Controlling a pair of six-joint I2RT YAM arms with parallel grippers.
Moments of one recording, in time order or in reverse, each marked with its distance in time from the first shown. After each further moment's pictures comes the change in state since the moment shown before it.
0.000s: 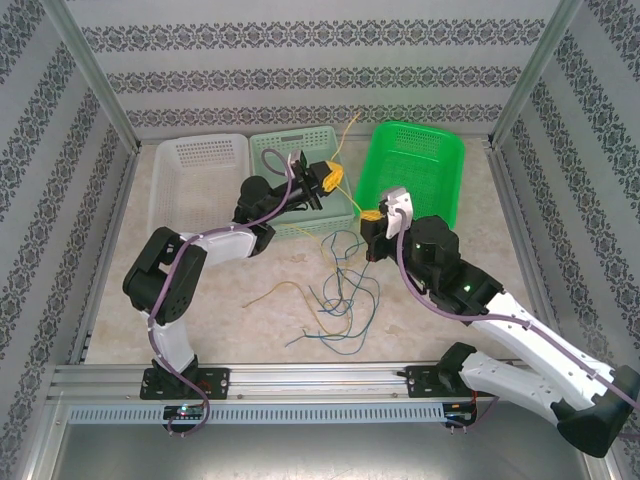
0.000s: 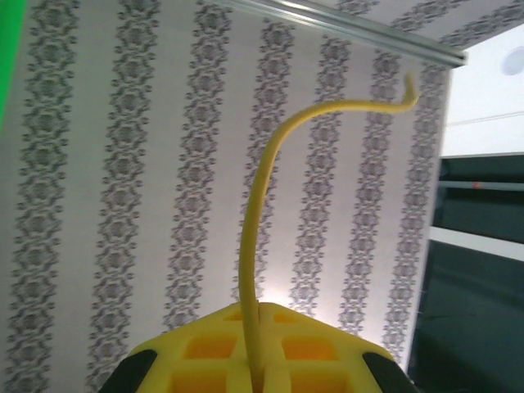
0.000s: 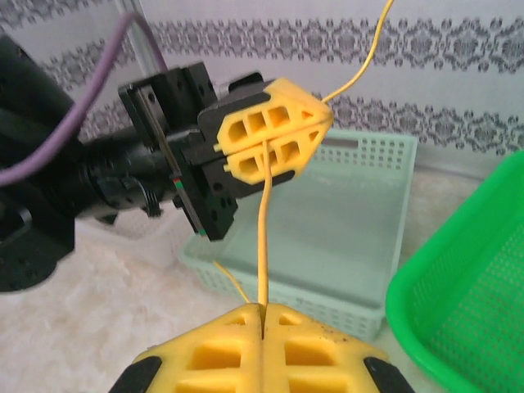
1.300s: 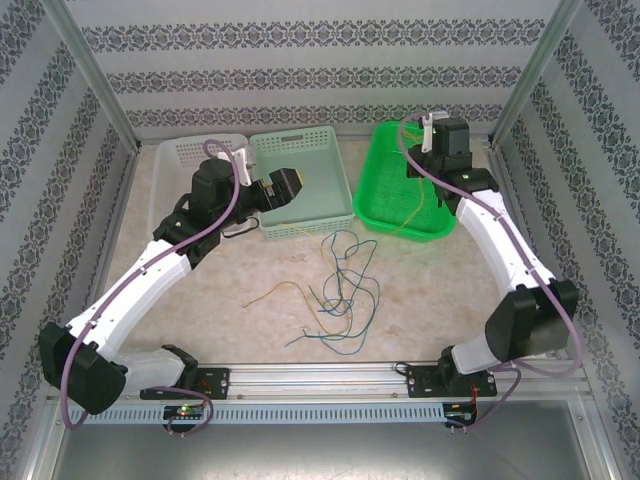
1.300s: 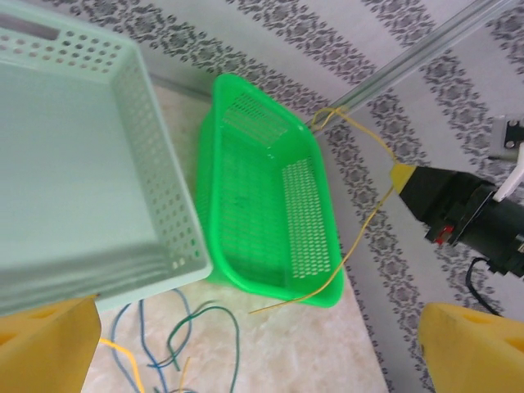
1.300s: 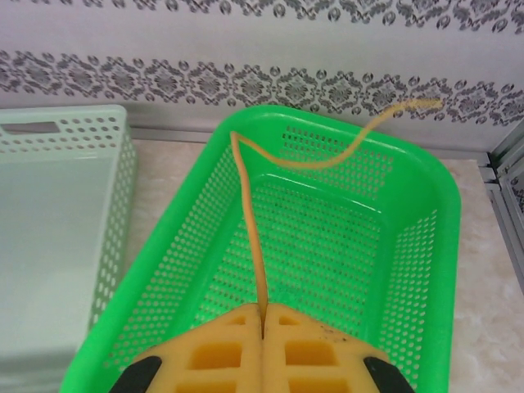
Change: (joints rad) left arm 0.036 -0.595 0.083 -1.331 -0.393 1.183; right arm -0.577 0.618 0.548 -0.208 -0.027 -0.151
